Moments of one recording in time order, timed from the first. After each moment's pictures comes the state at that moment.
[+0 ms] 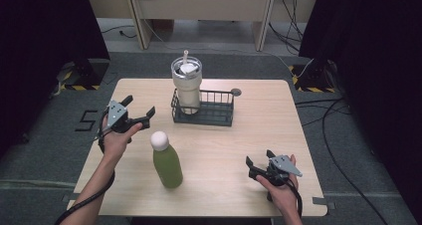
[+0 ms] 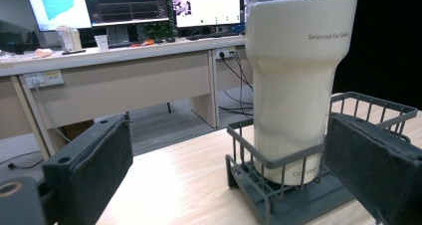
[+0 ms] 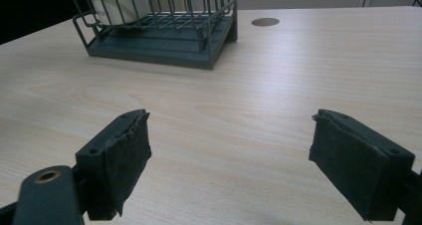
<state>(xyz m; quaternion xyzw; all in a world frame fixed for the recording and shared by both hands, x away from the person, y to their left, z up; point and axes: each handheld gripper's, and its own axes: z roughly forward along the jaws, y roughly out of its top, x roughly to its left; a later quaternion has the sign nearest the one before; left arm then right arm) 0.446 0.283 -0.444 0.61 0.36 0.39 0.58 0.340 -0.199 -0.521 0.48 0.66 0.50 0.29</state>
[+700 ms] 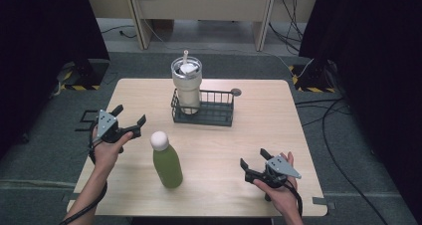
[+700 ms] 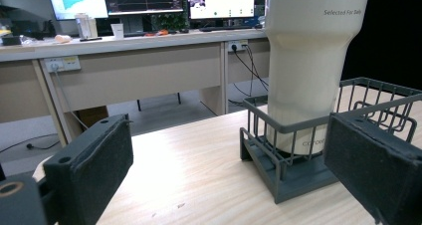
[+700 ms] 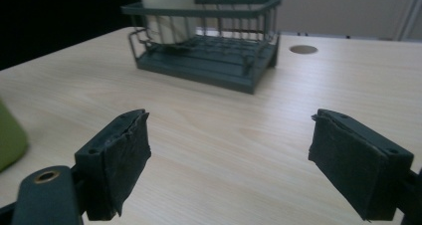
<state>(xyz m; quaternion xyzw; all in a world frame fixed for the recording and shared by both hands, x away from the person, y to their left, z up) 0.419 0.306 -0.460 0.61 0.39 0.39 0.57 0.326 -0.185 -0.500 0.41 0.68 0.54 0.28</state>
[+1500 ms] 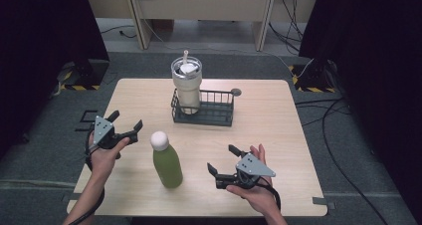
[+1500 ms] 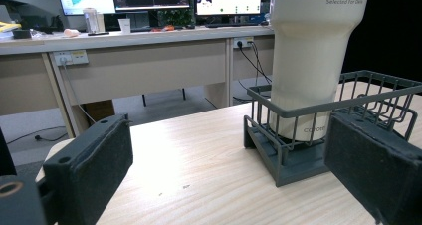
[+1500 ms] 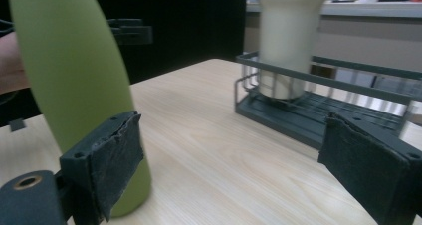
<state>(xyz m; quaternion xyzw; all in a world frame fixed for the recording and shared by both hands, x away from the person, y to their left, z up) 0.407 0.311 -0.467 0.60 0.40 0.39 0.57 0.313 -0.103 -0.461 0.30 0.71 0.60 0.23</state>
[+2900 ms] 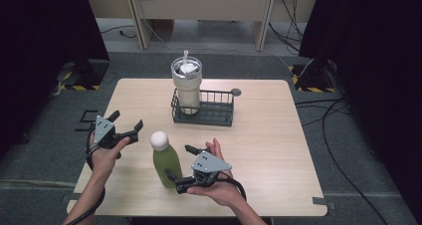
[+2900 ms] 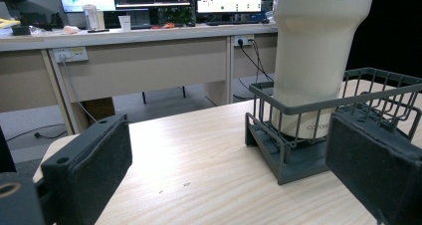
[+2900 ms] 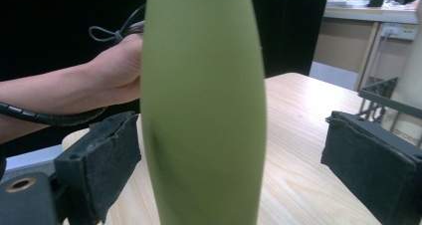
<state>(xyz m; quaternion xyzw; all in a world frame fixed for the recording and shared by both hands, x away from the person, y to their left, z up) 0.410 0.311 -0.470 0.60 0.40 0.39 0.57 0.315 -0.007 -0.450 0.21 0.74 0.62 0.17</state>
